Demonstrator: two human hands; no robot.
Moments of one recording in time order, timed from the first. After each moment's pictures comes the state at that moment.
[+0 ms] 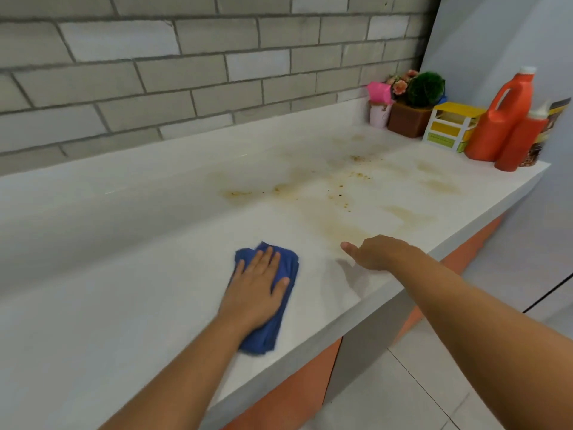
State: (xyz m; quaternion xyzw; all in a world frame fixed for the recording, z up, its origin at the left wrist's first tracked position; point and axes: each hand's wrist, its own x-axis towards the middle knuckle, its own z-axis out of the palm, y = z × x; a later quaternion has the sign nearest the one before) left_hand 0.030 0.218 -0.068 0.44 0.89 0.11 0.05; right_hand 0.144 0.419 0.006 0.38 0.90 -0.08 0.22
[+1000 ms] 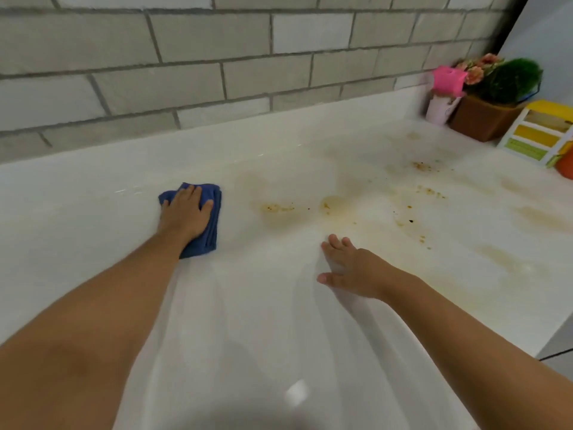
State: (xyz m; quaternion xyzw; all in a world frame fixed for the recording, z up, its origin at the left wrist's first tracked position) left_hand -0.297 0.221 -0.069 0.27 0.95 0.12 0.01; right_hand -0.020 0.392 -0.015 0.17 0.95 -0.14 0.21
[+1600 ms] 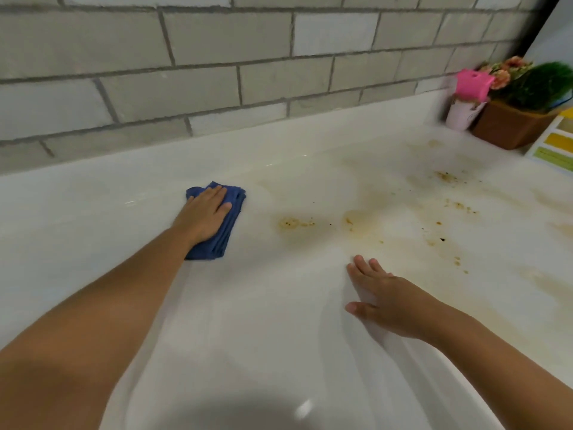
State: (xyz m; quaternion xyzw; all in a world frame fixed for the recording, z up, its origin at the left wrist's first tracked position) left_hand -0.332 0.235 -0.065 0.36 0.92 0.16 0.05; right_hand -0.024 0.394 -0.026 0.19 0.95 -0.13 0.21
